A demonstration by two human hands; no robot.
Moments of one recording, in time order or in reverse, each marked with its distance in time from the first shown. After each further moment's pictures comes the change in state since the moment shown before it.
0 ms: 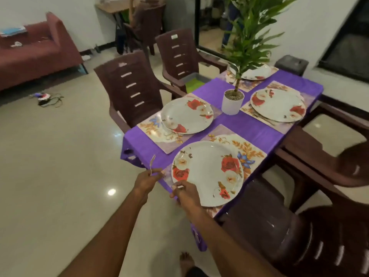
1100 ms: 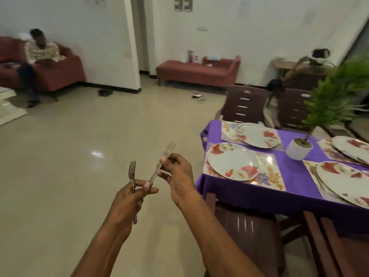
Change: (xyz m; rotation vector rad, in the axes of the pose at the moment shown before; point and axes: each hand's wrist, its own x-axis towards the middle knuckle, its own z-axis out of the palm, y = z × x) left_hand -0.571 -0.095 0.256 -0.558 0.842 0.145; right_hand -0.356 0.003 -0.251 0.118 -1.012 -0.087
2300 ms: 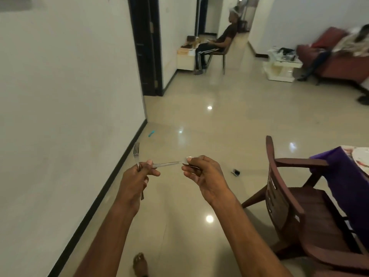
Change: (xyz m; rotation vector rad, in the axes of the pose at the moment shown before) left_hand -0.802 -0.218 0.530 -0.327 1.510 0.002; right_hand -0.595 -0.114 -0.511 -0.349 -1.232 0.753
